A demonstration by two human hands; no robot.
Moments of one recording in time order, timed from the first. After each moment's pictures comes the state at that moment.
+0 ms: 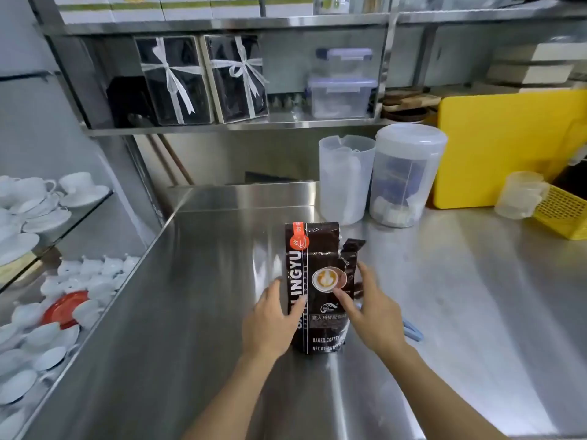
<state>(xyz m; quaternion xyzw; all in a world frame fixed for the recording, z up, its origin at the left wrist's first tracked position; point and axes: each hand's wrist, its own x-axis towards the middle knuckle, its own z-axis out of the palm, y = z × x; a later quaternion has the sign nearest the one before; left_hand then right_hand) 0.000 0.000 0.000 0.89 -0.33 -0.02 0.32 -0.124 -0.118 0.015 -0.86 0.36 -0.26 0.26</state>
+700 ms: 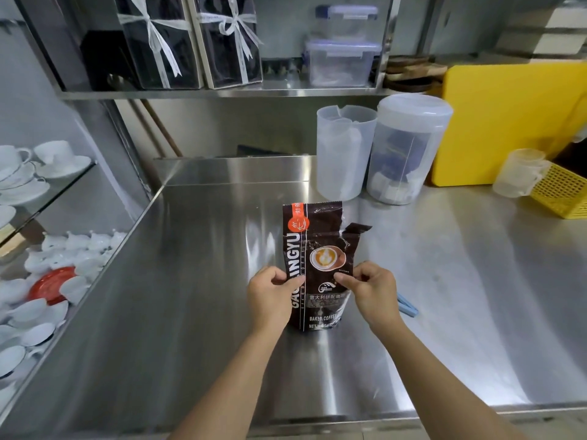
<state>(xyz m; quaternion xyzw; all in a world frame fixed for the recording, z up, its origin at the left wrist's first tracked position) -0.003 -0.017 -0.009 0.77 -0.17 -0.11 0.61 -0.112 -0.129 -0.008 -0.69 0.37 -0.34 0.53</state>
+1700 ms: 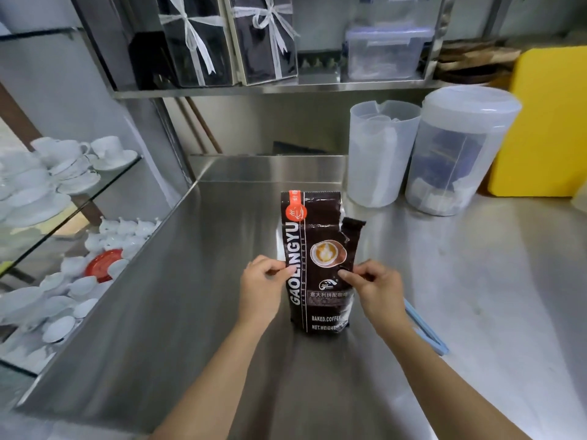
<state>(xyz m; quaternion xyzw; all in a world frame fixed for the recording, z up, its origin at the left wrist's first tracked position) 0.033 -0.033 0.005 0.80 -0.21 -0.02 0.56 -0.076 -0.168 -0.008 -0.68 0.28 -0.33 0.58</state>
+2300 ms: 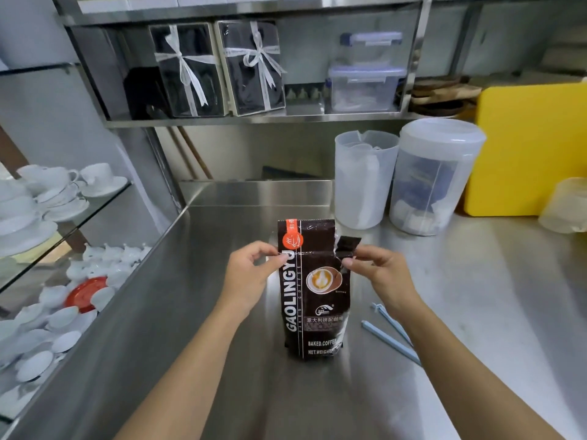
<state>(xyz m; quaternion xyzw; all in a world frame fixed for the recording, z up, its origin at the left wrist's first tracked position) 0.051 -0.033 0.056 0.73 -0.28 -0.09 0.61 -0.080 -0.196 0.041 -0.68 0.19 -0.30 0.64</state>
